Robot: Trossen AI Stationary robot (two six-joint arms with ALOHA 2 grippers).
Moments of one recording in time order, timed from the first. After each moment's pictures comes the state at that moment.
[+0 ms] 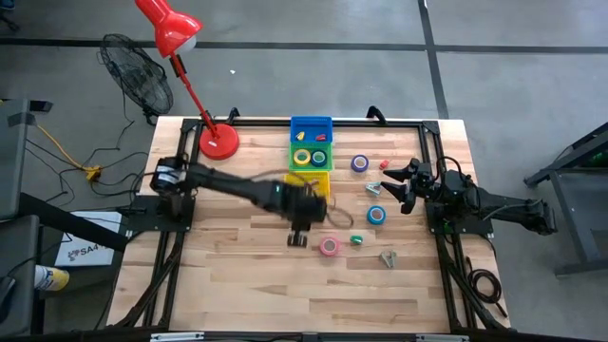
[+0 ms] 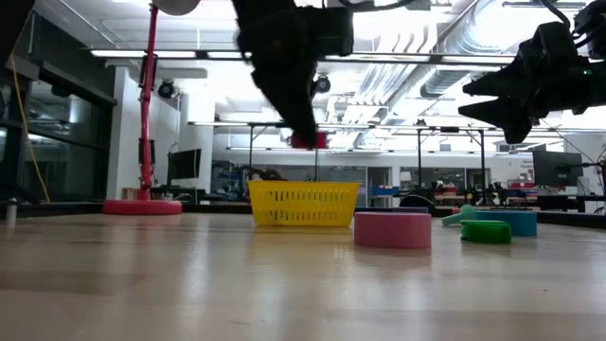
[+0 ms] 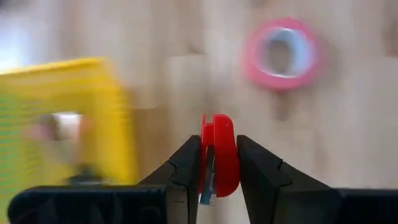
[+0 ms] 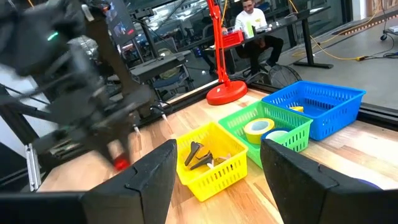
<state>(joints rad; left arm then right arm) -0.10 1.91 1.56 -0.77 -0.09 0.00 -0.20 0.05 0.02 0.02 0.10 0.36</state>
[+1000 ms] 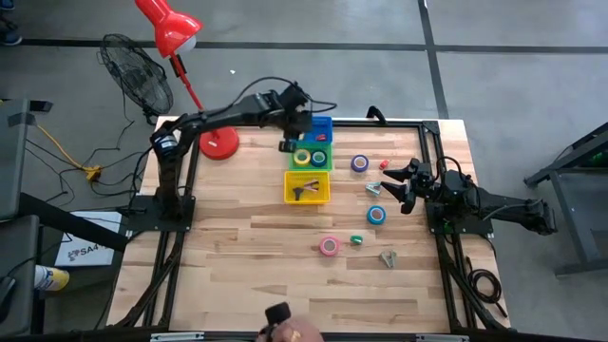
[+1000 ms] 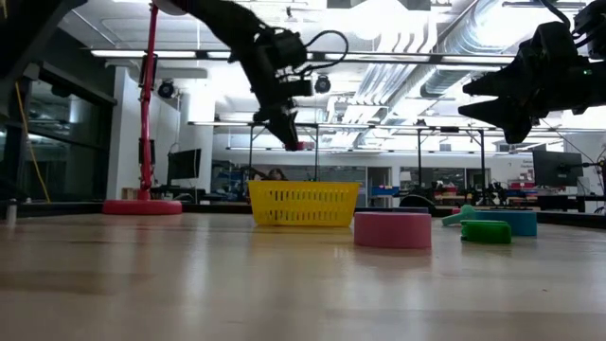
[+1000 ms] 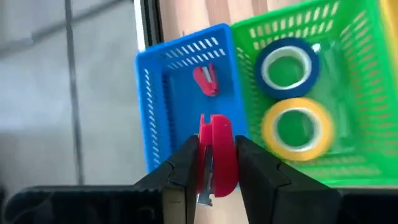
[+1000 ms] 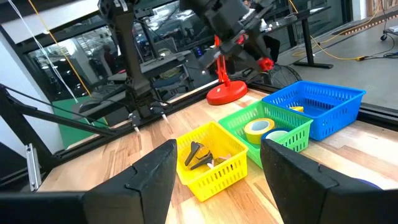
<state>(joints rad) 0.54 1.91 1.67 -0.68 -0.02 0.80 -0.20 0.05 0.02 0.02 0.10 0.36</state>
